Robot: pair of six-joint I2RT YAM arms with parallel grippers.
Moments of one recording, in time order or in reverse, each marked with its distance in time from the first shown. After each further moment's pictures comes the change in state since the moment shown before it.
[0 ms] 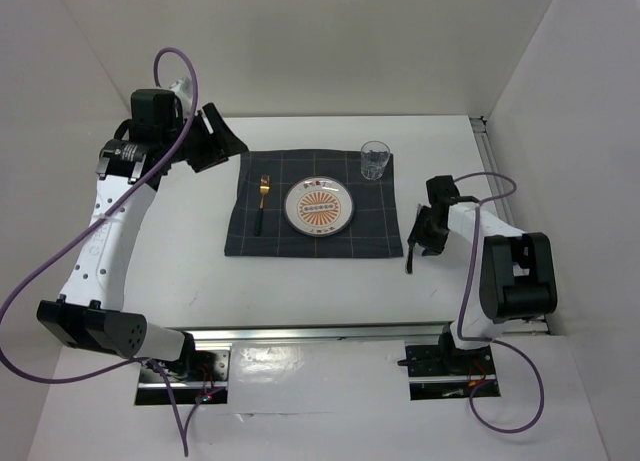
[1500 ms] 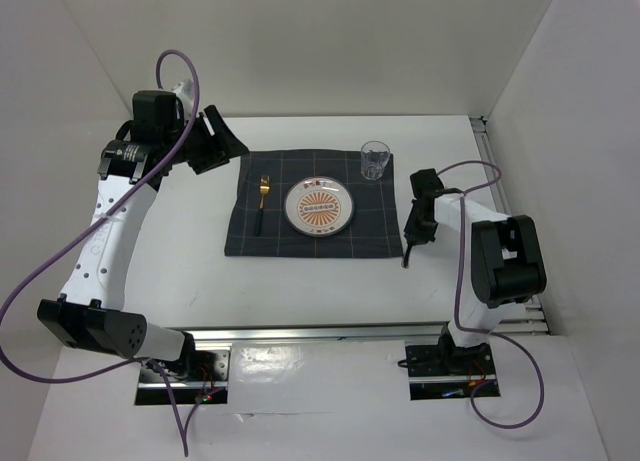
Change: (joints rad) left arm 0.000 0.000 -0.015 0.003 0.011 0.003; right arm 0.087 0.130 0.084 0.061 0.113 0.011
